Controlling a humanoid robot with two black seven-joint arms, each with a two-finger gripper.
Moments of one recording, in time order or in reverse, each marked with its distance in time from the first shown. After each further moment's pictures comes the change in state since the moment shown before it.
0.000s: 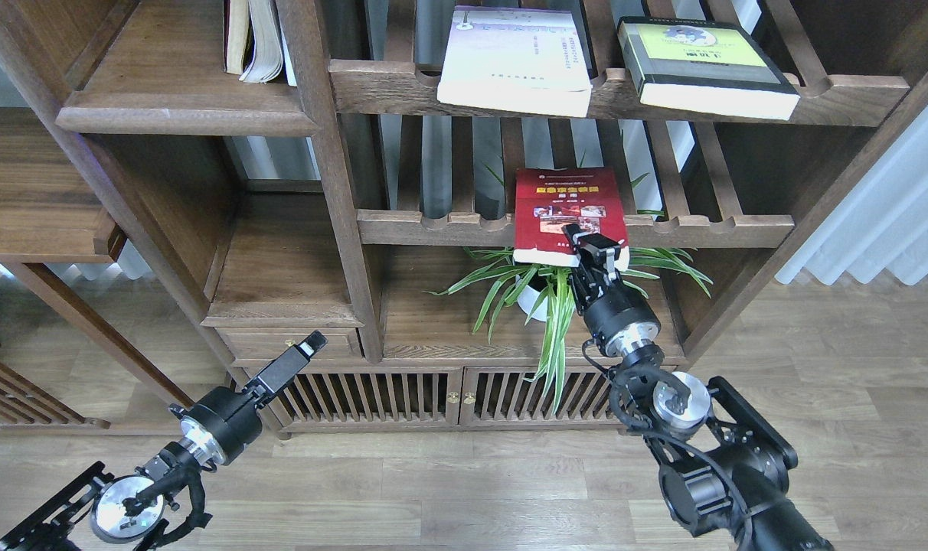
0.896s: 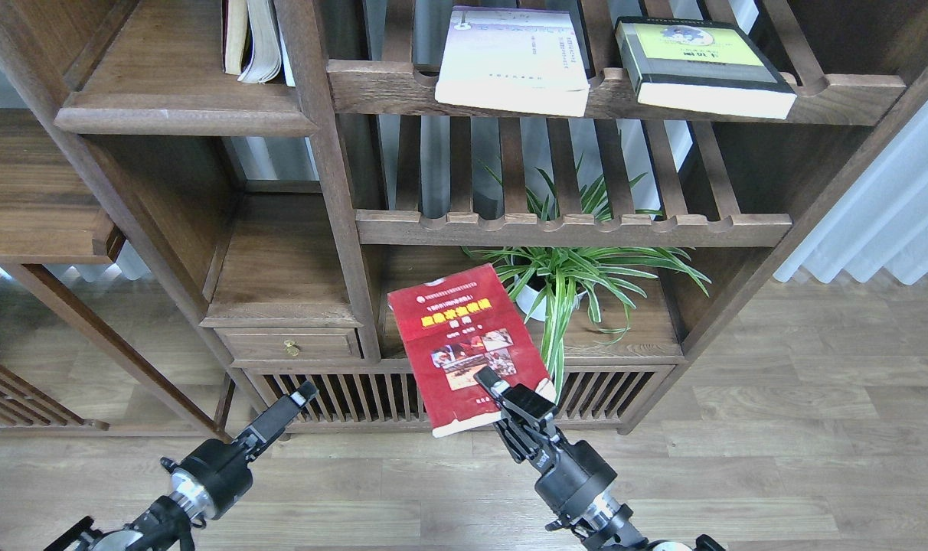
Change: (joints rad) left arm 0.146 0.006 -0.038 0.058 -0.041 0.000 0.005; right arm -0.358 0.000 -0.113 0.087 -0.127 0.134 -0.222
